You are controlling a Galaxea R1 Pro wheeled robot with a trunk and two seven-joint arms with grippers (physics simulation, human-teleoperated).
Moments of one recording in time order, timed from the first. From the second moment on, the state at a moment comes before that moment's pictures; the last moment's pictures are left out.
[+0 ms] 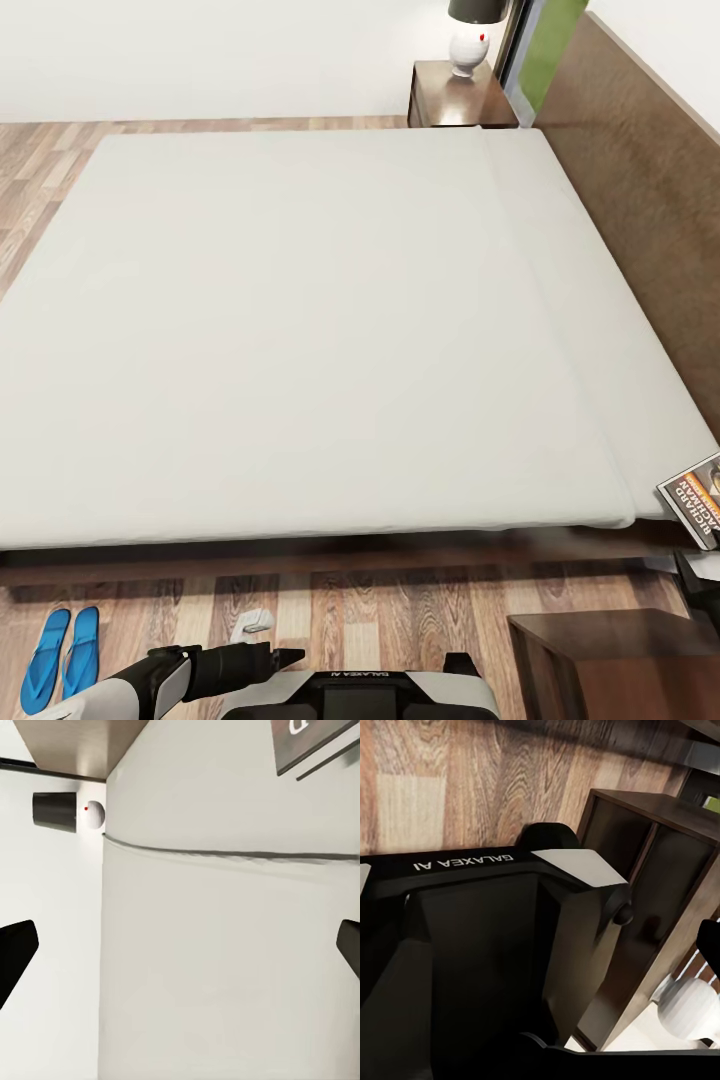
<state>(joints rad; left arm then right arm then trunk) -0.65 0.09 0.31 -0.02 -0.19 0.18 -0.87 -0.47 -0.46 -0.74 -0.26 -1.13 0.48 1.19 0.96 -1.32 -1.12</state>
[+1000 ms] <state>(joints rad) -0.65 0.09 0.31 -0.02 -0.19 0.18 -0.87 -0.47 -0.46 -0.74 -0.26 -1.13 0.48 1.19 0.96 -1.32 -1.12</state>
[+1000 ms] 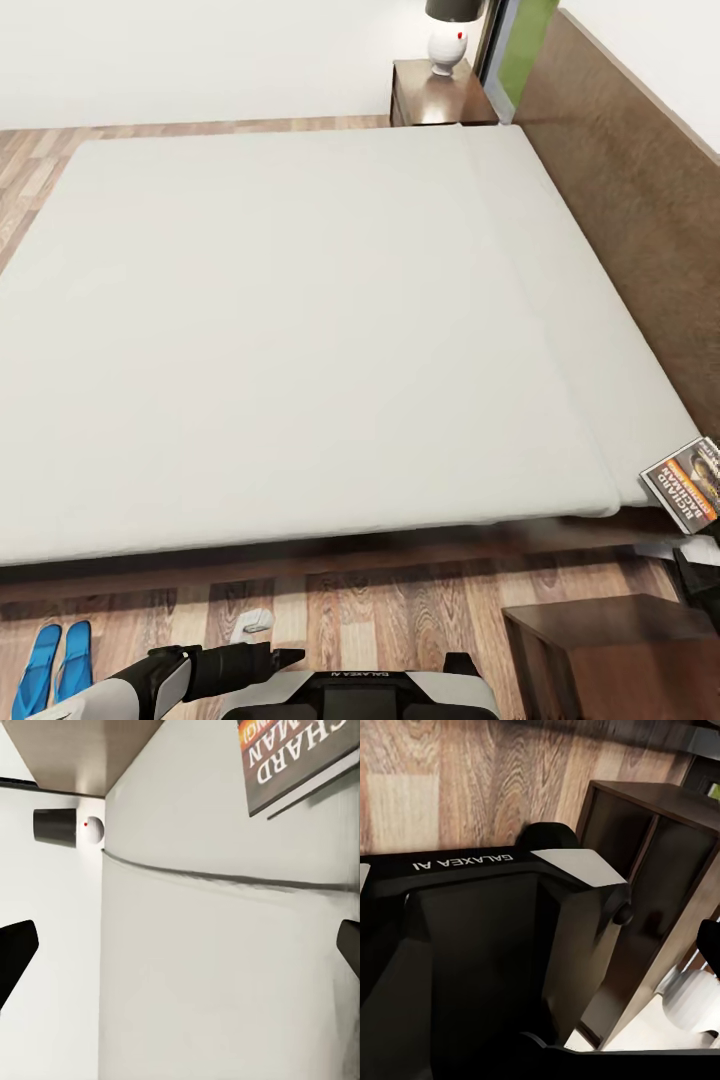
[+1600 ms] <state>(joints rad) -0.65 0.10 0.31 -0.02 -0.19 0.18 -0.87 -0.47 -0.46 -0.74 -0.26 -1.13 0.48 1.19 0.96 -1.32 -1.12</state>
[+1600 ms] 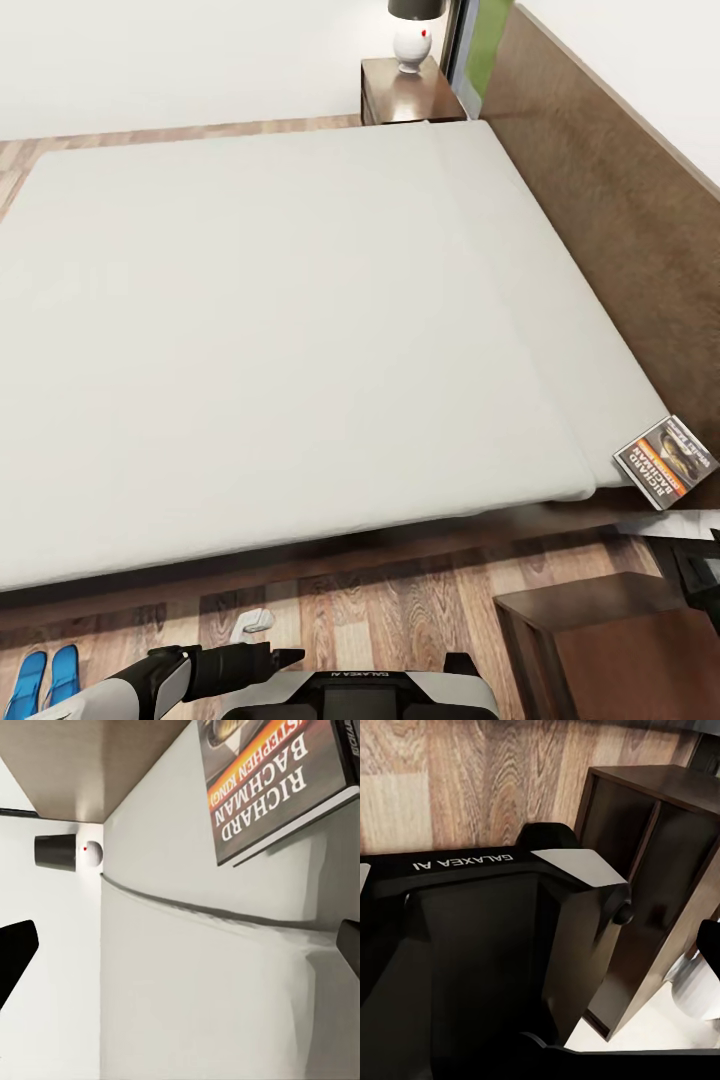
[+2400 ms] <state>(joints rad) -0.65 0.09 0.31 -0.02 -0.19 0.18 -0.87 -0.47 -0.46 -0.74 -0.27 -1.13 0.48 1.18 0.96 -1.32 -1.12</state>
